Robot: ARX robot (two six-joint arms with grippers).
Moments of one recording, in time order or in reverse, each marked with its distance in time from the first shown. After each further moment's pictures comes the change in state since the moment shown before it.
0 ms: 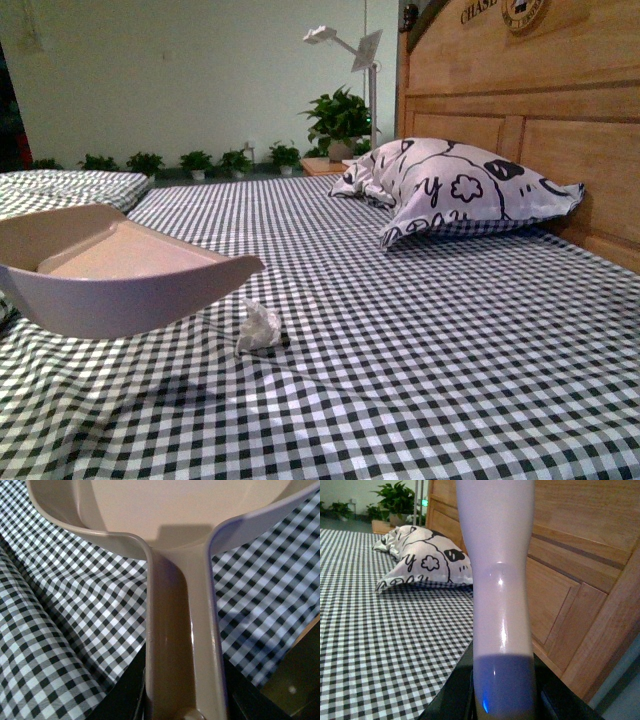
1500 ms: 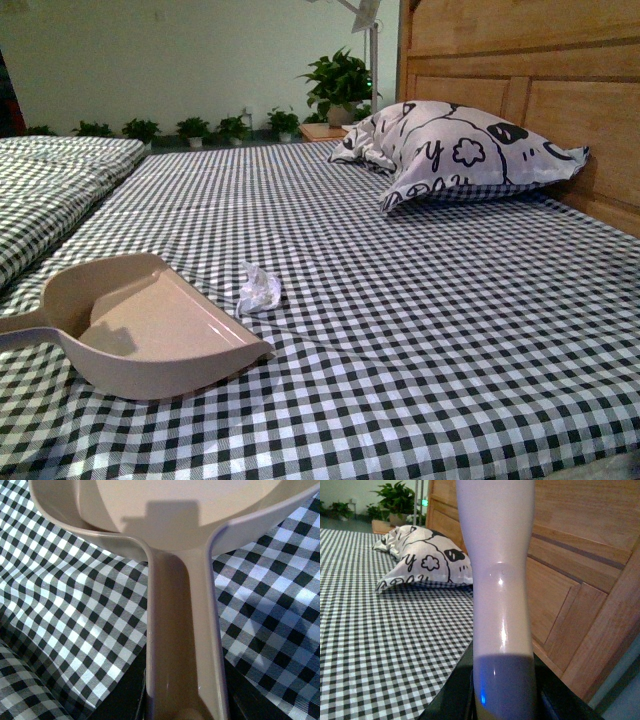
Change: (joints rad) left arm -0.009 0.330 0.050 0.129 -0.038 0.202; right arm 0.000 0.000 0.000 0.000 0.000 0.000
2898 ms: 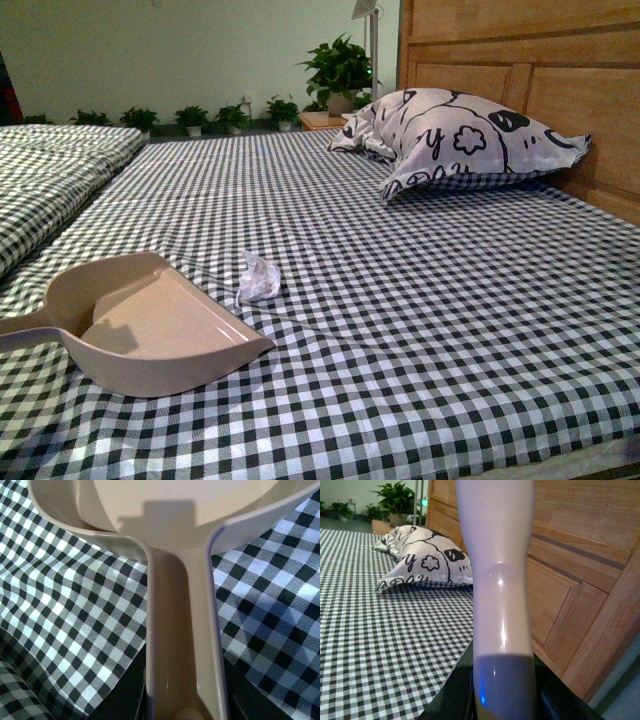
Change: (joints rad) left arm 0.003 0.023 -0.017 0.024 0.008 0.005; right arm 0.000 0.000 0.000 0.000 0.000 0.000
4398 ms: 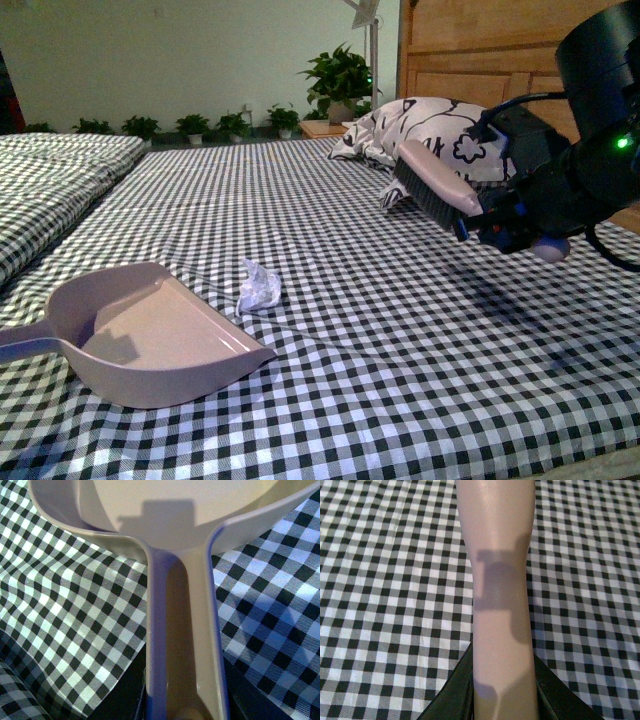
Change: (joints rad) left arm -0.001 0.000 -0.002 0.000 0.000 0.000; right arm -0.290 1.316 0.991 -0.421 -0.778 0.105
